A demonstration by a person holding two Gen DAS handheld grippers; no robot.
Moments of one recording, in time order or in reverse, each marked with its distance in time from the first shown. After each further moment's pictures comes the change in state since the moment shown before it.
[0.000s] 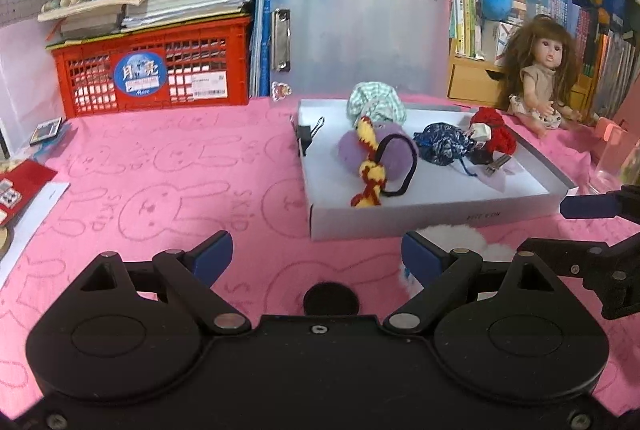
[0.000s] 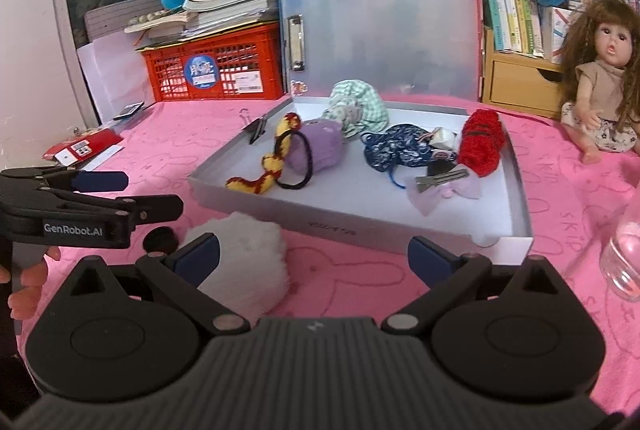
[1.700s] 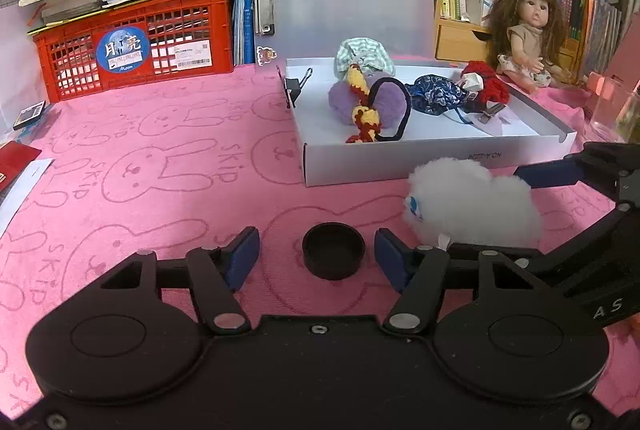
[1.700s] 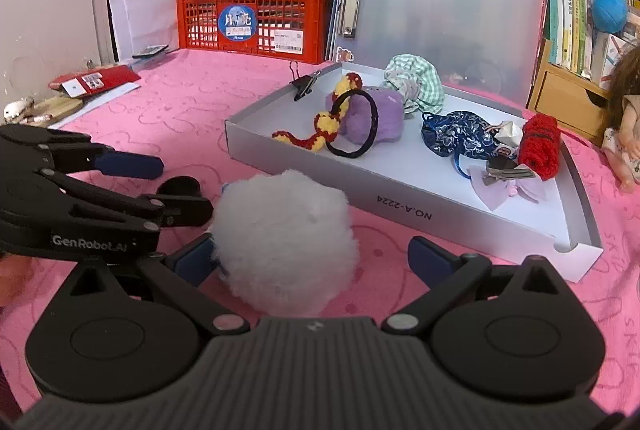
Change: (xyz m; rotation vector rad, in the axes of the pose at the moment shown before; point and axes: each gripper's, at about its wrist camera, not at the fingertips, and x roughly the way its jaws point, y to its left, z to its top) left arm 0.013 -0.001 -0.030 0.063 0.055 -0.032; right arm 0.039 0.048 -0.020 -0.172 0.060 -0.012
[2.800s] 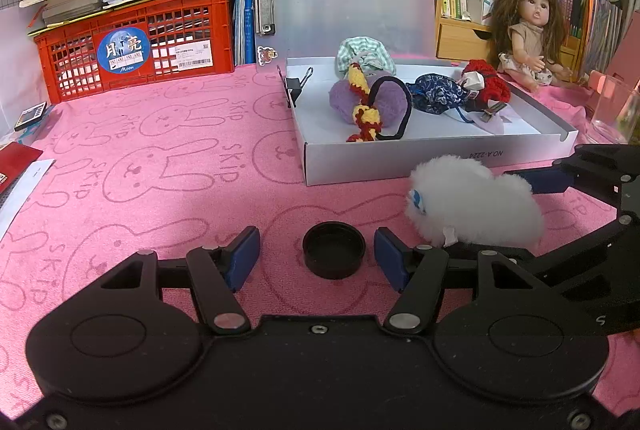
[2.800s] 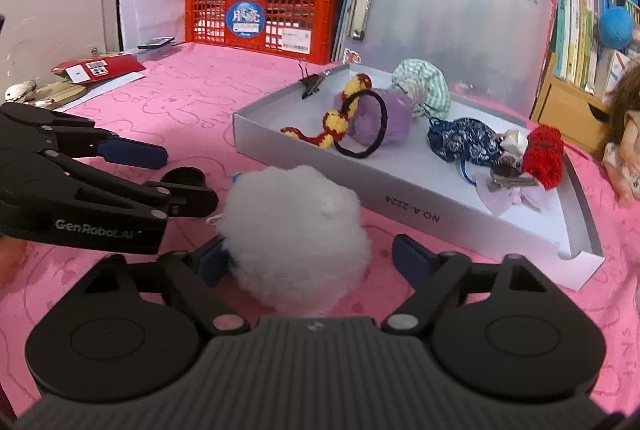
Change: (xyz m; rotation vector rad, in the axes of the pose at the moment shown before) left arm 0.001 0.001 -0.001 0.004 0.001 0.004; right arm 0.001 0.009 -0.003 -0.054 -0.015 -0.008
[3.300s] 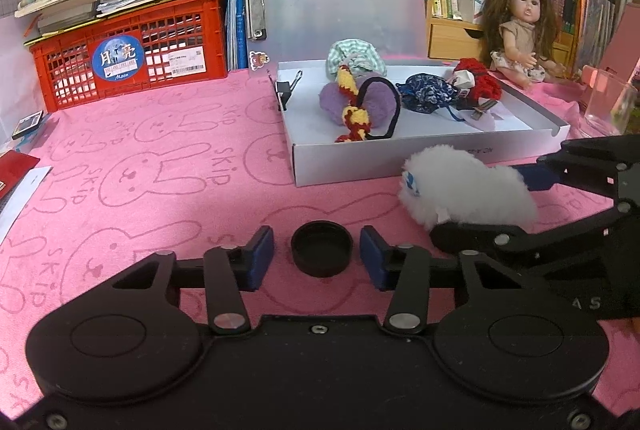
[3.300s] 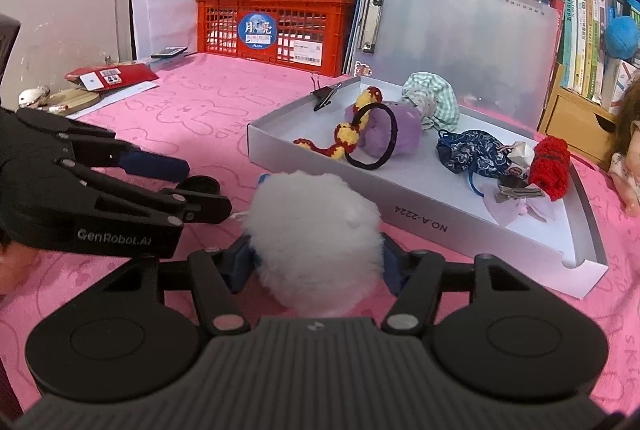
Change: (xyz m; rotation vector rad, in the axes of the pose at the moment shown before) left arm -0.004 -0.006 -0.002 0.025 -0.016 -0.008; right arm -0.006 0.000 0.000 -0.001 -0.036 0.029
